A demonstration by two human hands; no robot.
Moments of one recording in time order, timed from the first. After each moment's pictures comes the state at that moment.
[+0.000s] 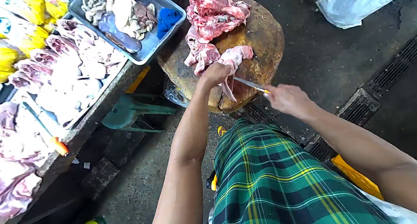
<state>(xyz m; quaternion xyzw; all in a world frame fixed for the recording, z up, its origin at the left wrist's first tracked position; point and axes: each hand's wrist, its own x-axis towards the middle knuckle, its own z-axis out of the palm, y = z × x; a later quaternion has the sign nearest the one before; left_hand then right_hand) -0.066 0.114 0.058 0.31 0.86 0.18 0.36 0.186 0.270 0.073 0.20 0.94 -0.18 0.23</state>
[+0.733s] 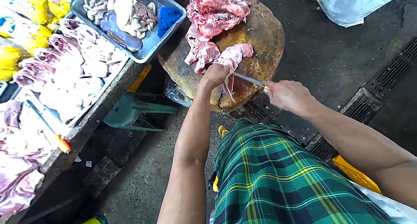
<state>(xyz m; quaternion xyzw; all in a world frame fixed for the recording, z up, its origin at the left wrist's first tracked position) -0.058 0.107 0.048 0.29 0.88 0.19 0.33 0.176 0.261 0.091 0.22 0.94 -0.14 0.23</state>
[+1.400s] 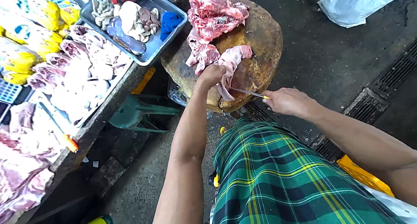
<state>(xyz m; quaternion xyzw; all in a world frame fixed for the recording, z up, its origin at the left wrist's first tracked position) -0.068 0.102 0.043 0.29 0.87 0.20 0.34 0.198 0.267 0.074 0.15 0.94 -0.18 0.26</state>
